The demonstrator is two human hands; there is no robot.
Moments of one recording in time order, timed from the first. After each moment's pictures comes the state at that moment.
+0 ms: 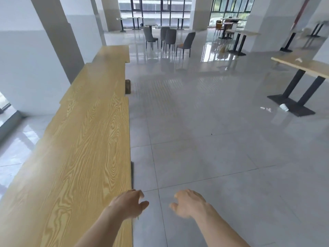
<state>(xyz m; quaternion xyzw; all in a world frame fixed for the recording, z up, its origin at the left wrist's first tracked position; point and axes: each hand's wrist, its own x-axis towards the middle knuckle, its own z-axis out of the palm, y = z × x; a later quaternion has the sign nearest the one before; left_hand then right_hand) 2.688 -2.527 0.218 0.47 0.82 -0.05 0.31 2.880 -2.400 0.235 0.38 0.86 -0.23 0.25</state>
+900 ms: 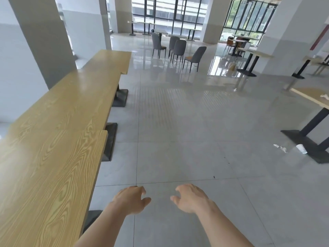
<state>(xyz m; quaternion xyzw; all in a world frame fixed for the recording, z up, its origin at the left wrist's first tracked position) 2.475 -2.061 0.228 0.46 0.84 0.01 0.31 2.651 -1.921 0.260 0.39 0.87 -0.19 0.22</state>
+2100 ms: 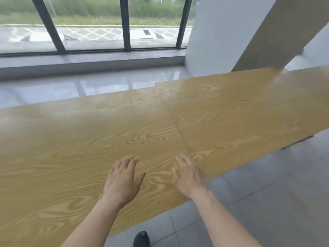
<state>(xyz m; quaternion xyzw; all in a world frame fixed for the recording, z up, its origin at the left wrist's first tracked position) 2.105 -2.034 0.098 -0.20 0.95 0.22 0.09 1.994 -1.835 0.120 -0.21 0.95 -0.09 0.20</state>
